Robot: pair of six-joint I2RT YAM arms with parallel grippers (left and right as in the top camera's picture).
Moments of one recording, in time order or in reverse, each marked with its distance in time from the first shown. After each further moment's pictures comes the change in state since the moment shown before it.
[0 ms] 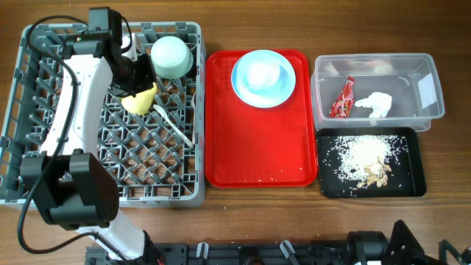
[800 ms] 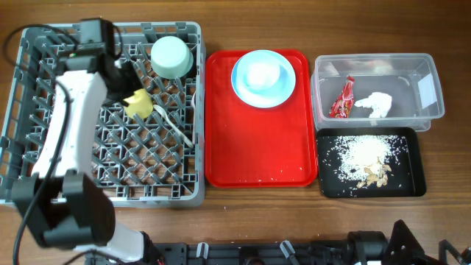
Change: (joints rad) left arm 0.037 -0.128 -0.140 0.100 -0.257 -0.087; right arm 0.000 0.000 0.000 0.000 0.000 0.000
